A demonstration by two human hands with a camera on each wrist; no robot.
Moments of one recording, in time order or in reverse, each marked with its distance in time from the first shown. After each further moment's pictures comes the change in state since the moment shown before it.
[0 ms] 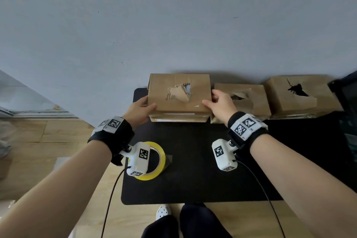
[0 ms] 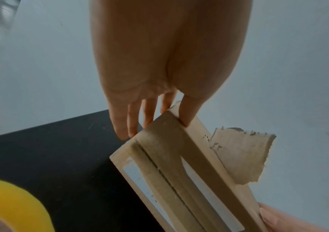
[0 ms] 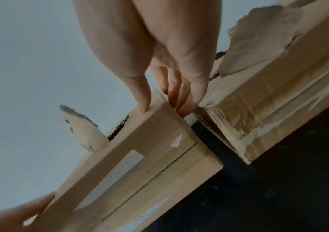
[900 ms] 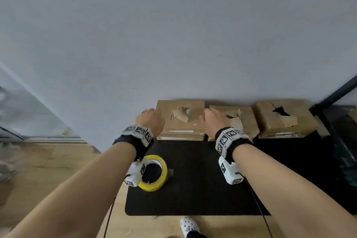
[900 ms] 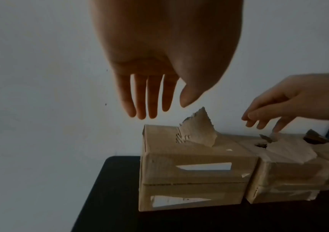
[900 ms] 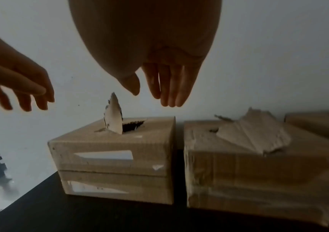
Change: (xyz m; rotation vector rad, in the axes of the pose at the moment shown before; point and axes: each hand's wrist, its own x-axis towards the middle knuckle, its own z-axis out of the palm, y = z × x) left_hand -0.056 0.050 0.017 1.052 0.236 0.309; right_hand -0.045 -0.033 -0.011 -0.728 0.079 -0.288
